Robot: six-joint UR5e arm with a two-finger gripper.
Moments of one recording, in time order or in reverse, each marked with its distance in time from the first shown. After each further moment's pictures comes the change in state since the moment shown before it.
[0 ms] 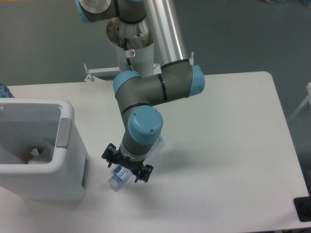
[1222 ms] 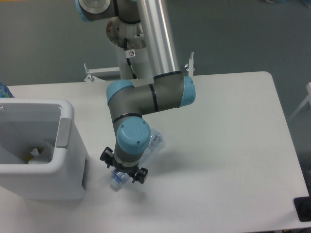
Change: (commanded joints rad) arm -0.032 -0.035 0.000 0.002 0.066 -0.003
